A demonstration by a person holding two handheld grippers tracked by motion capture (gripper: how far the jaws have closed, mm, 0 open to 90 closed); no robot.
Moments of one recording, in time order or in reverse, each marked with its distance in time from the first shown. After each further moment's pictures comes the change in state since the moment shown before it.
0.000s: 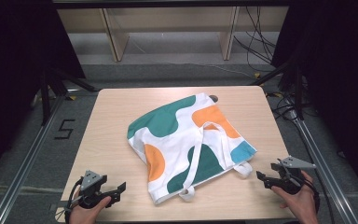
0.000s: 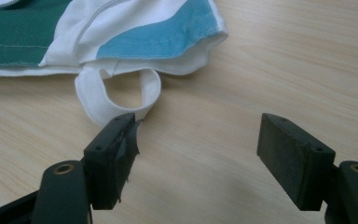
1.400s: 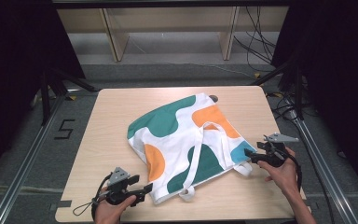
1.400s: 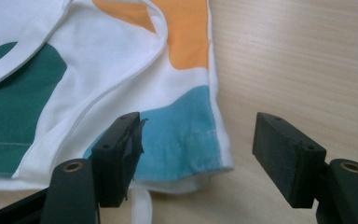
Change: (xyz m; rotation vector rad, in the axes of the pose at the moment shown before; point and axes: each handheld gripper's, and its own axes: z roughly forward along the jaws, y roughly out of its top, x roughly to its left) left arm -0.058 0.014 0.037 0.020 -0.244 0.033; right arm -0.007 0.063 0.049 -0.052 0.039 -0.031
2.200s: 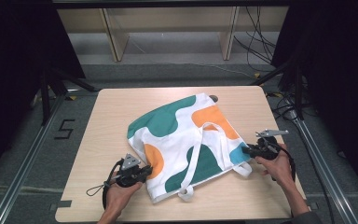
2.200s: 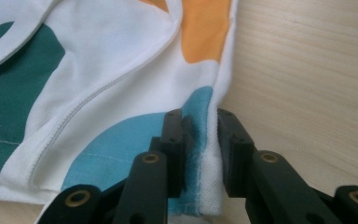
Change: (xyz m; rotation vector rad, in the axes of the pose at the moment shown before) left arm 0.019 0.026 0.039 0.054 0.065 0.111; right arm -0.008 0.009 0.025 0.119 0.103 -0.023
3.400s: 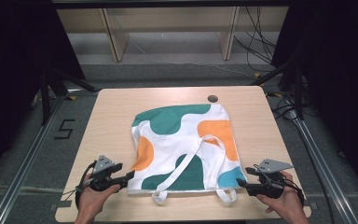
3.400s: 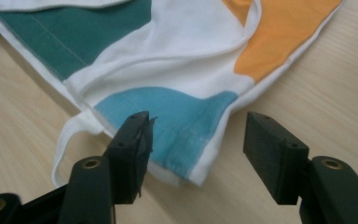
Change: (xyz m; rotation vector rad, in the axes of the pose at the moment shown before) left arm 0.028 -0.017 -0.062 -0.039 0.058 -0.049; right arm 0.084 -0.053 -0.061 -0.037 0.055 -0.212
